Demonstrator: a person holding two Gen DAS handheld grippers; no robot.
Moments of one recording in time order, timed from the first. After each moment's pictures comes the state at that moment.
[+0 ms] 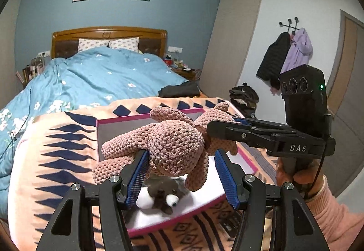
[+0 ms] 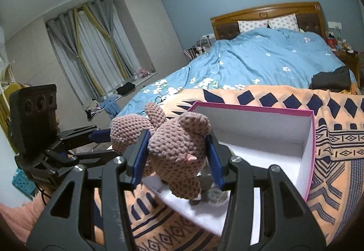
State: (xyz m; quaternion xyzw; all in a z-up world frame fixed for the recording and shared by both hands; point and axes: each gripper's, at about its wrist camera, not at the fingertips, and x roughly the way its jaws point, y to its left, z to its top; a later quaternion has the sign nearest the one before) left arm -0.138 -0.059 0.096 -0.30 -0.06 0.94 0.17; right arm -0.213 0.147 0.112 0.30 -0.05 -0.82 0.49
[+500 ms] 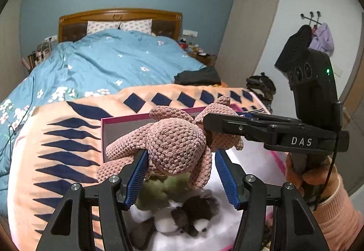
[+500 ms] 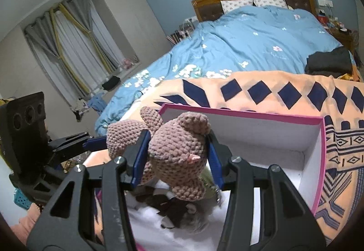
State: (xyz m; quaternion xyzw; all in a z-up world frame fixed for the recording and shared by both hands) left arm -0.226 -0.074 0.062 -0.36 -0.06 0.92 0.13; right arm -0.297 0.109 0.082 0.37 -0.06 -0.81 0.45
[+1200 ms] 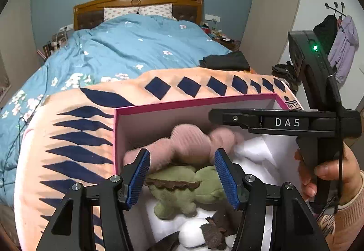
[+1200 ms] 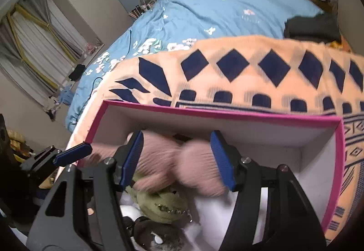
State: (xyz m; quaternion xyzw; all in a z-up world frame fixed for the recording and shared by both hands) left arm -0.260 -0.077 0.033 -0.40 -0.04 0.92 0.06; right arm -0.360 0.082 0.034 0.48 -0.05 -0.80 0.35
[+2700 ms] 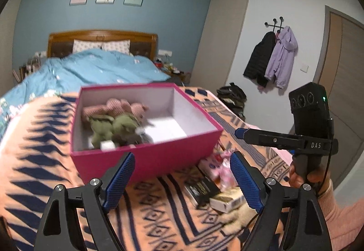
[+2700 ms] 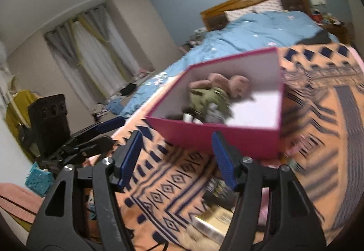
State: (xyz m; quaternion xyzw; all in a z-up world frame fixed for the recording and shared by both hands) left arm -0.032 -0.010 0.038 -0.27 -0.07 0.94 0.19; right arm -0.102 0.265 0.049 0.32 -0.11 -0.82 0.46
